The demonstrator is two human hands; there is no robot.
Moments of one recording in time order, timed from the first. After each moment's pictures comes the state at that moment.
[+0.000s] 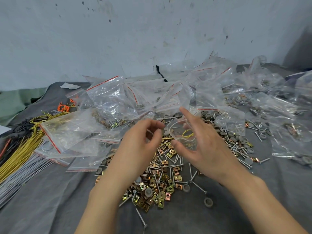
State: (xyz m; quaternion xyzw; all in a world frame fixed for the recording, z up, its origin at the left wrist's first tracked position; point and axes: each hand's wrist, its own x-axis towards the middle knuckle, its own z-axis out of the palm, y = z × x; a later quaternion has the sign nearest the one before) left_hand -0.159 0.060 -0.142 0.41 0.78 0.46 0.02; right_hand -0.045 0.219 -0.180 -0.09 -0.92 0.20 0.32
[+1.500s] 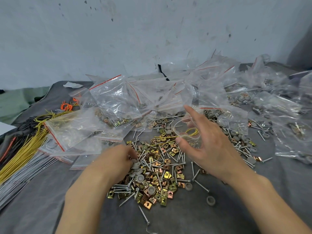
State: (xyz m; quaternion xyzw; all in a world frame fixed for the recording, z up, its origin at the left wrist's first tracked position) left_hand -0.188 0.015 -0.147 0.33 0.93 0.11 0.14; right_hand -0.041 0.220 -0.179 -0.10 -0.92 0.21 0.31
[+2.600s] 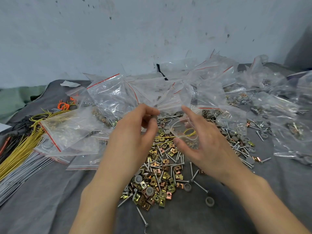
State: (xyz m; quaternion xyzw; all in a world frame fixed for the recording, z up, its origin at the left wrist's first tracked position) left_hand -0.154 0.051 -0.122 0.41 0.79 0.45 -0.10; right_hand -0.044 0.217 -0.179 -0.10 -0.93 0.20 0.31
